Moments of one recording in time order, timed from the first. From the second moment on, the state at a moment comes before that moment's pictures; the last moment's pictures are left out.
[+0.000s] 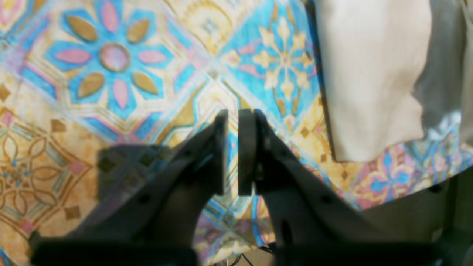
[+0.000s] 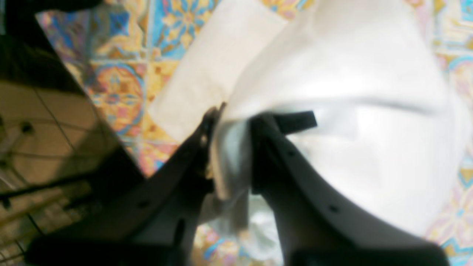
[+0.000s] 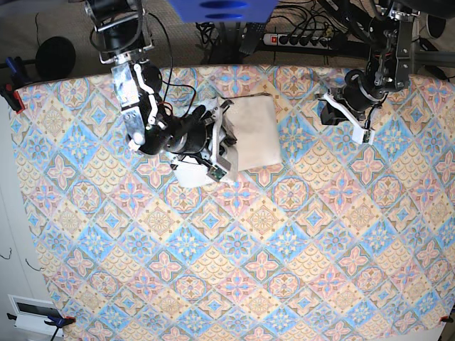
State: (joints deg) left arm 21.8 -23.3 -3.2 90.2 -40.0 -12.9 34.9; right arm 0.8 3.4 -16.5 91.6 18.8 35.1 -62.1
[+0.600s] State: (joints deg) left arm 21.5 -23.6 -3.3 90.2 -40.0 -12.9 34.7; right arm 7.2 4.0 -39.8 94.5 12.4 35.1 -58.6
